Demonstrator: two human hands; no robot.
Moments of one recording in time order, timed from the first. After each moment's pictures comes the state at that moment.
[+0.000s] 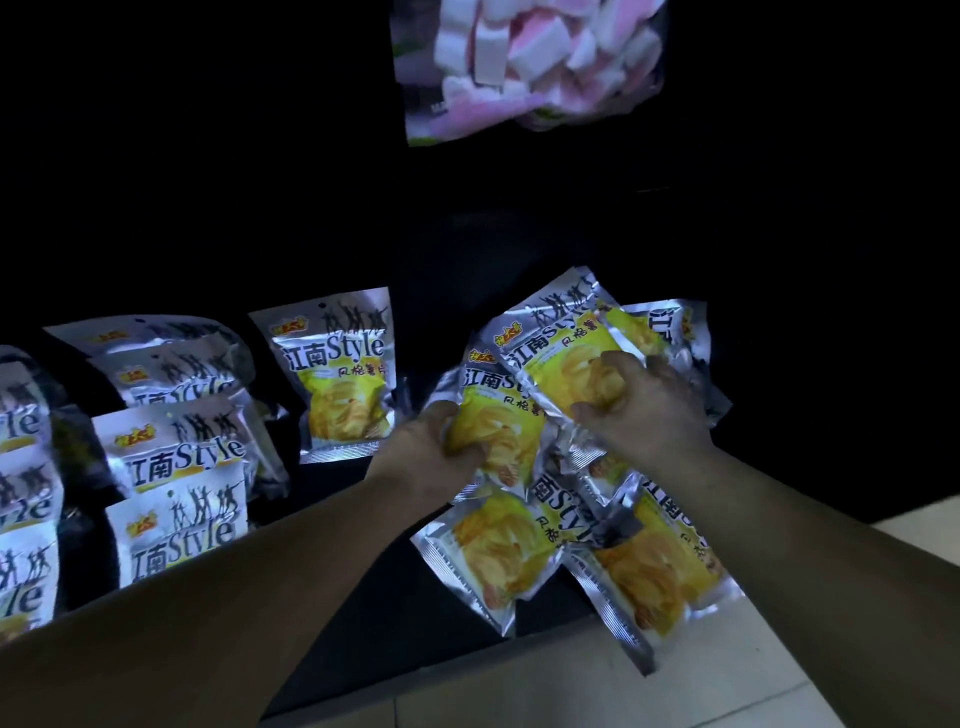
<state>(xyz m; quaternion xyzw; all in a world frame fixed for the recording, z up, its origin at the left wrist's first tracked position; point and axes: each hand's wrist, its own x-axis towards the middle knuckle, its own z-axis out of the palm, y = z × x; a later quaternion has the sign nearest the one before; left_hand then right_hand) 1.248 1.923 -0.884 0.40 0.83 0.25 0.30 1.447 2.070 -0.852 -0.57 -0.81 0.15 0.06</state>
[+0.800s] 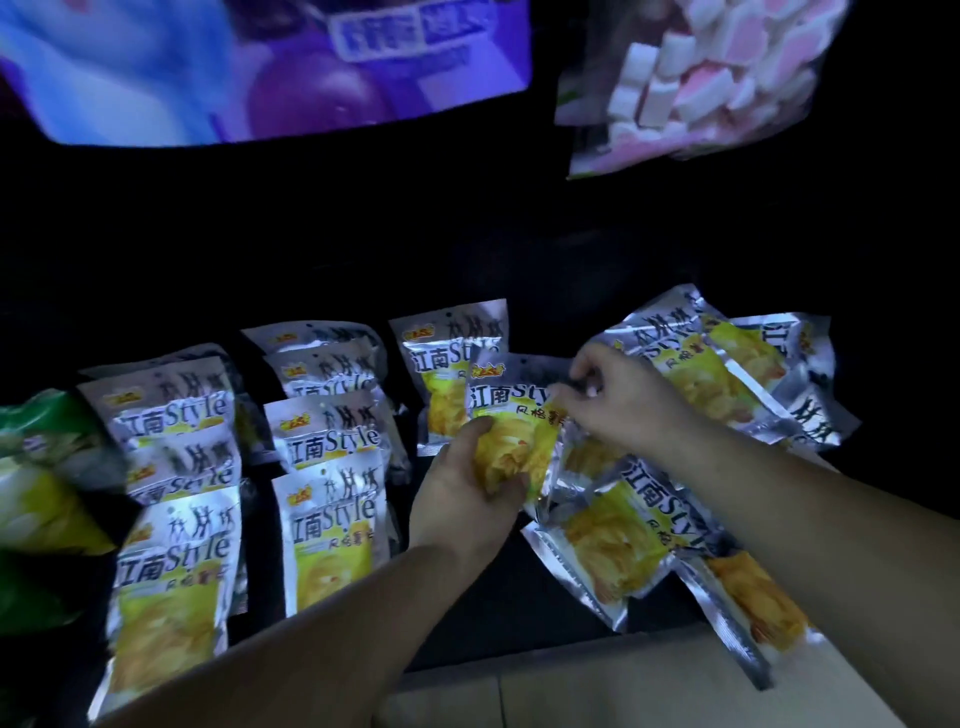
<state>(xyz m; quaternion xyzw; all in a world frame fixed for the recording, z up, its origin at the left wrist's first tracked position) 1.237 1.825 -0.862 0.31 0.83 0.38 0.25 1.345 2.000 -0.801 -0.41 -0.84 0.33 0.08</state>
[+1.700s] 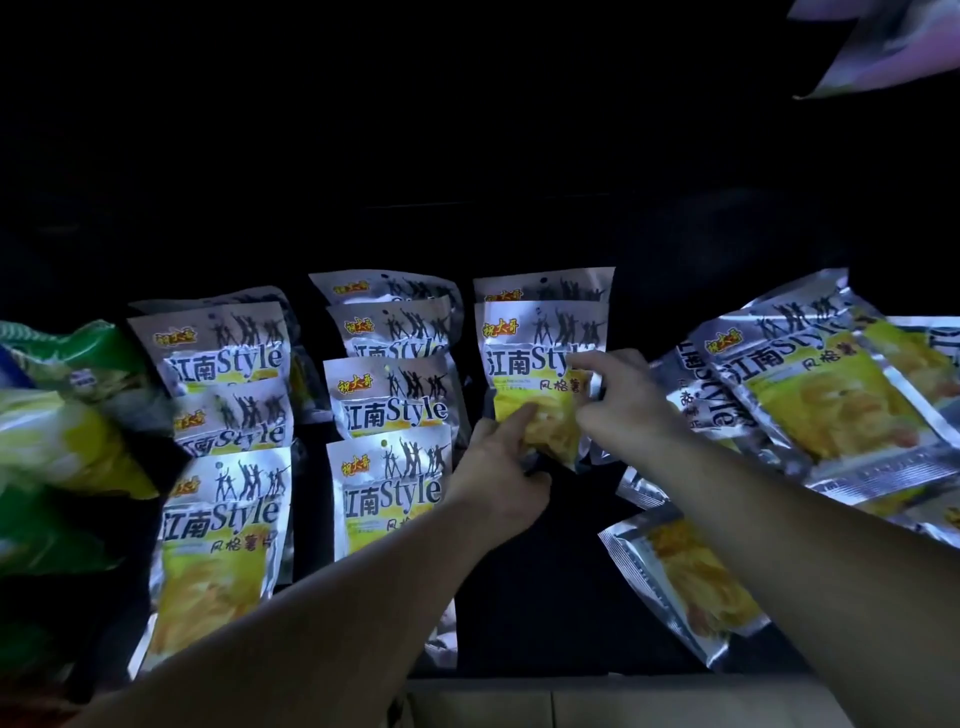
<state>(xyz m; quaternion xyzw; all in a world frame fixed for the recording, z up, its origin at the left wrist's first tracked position) 1.160 1.825 -0.911 0.35 0.85 0.26 0.29 1.250 1.972 -0.880 -0.40 -0.79 0.46 0.10</state>
